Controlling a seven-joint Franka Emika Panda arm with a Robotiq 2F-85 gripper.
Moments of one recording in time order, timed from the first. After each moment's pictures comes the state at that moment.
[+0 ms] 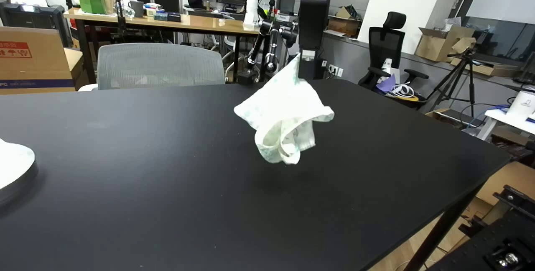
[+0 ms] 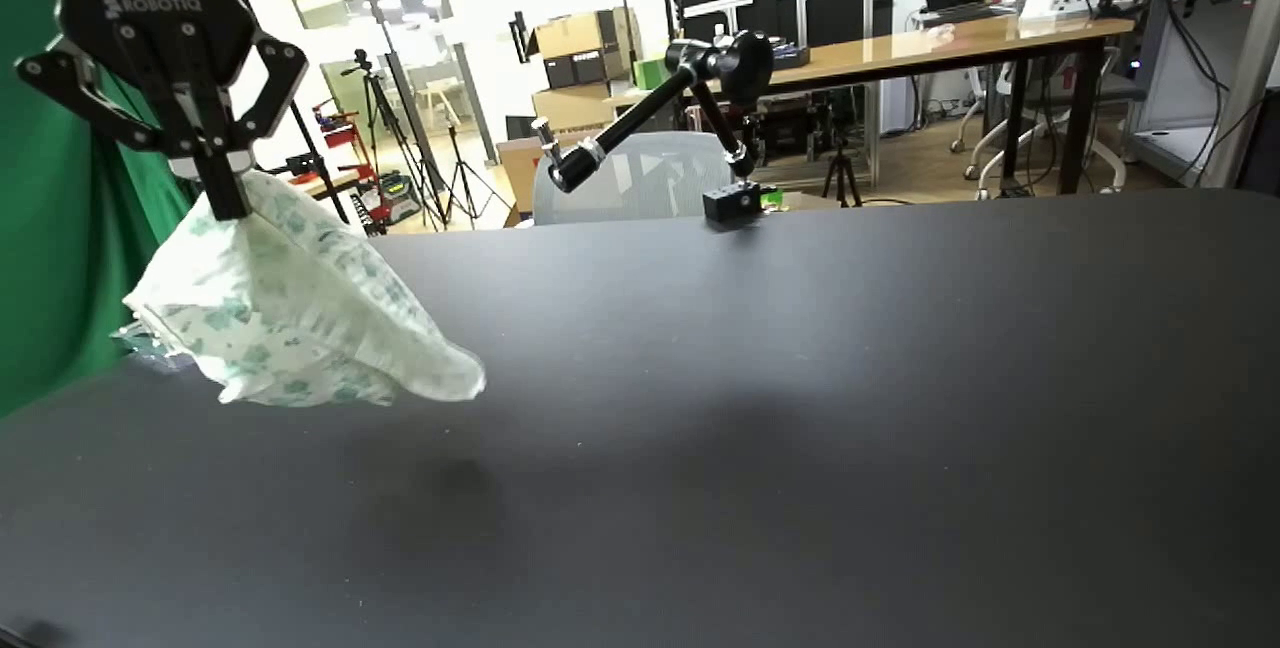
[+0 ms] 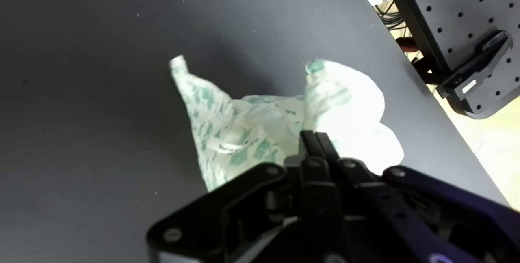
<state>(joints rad) 0.17 -0.25 0.10 -2.60 0.07 2.23 -0.71</state>
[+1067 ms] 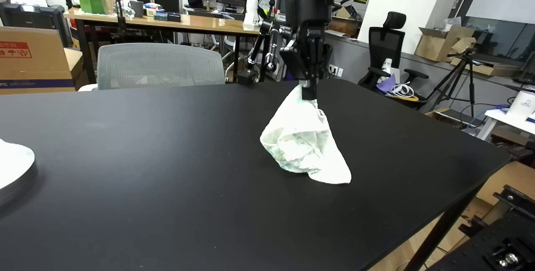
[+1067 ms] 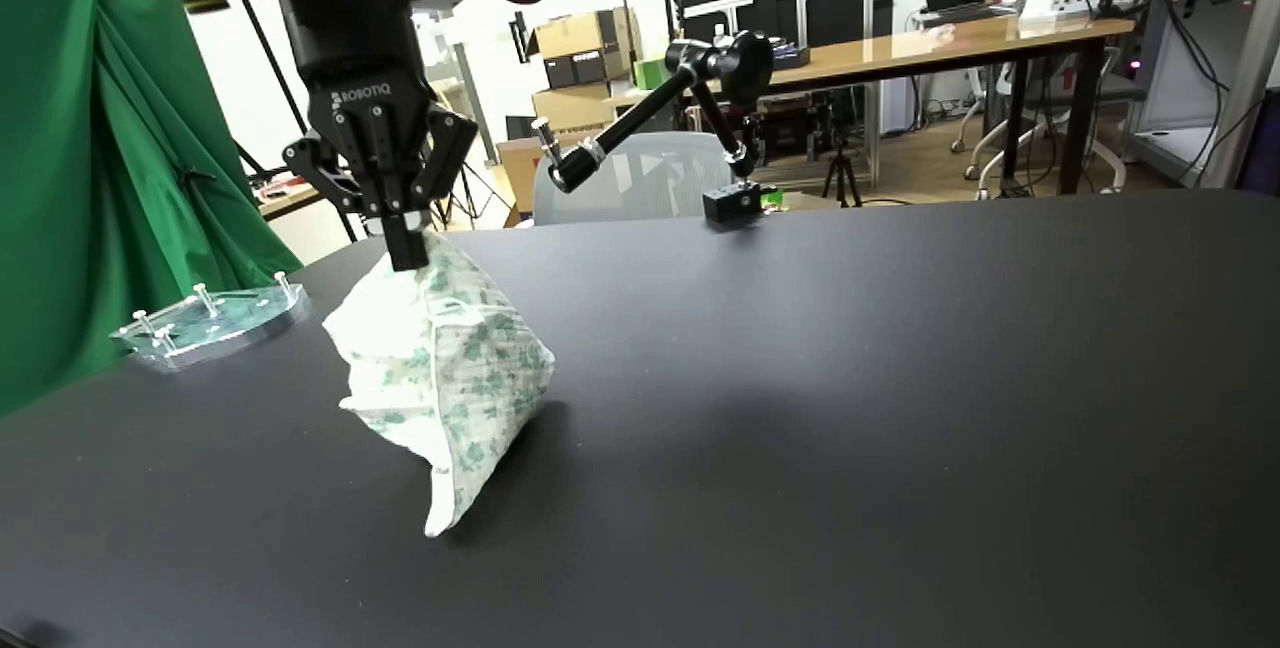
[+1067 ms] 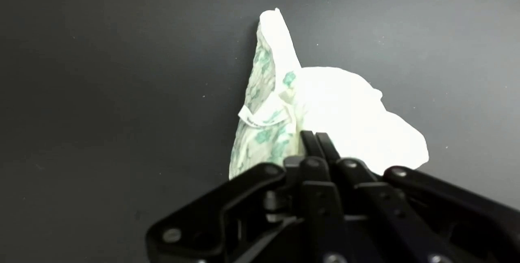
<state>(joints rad) 0.06 0.09 0.08 -2.39 -0.08 2.23 -0.18</state>
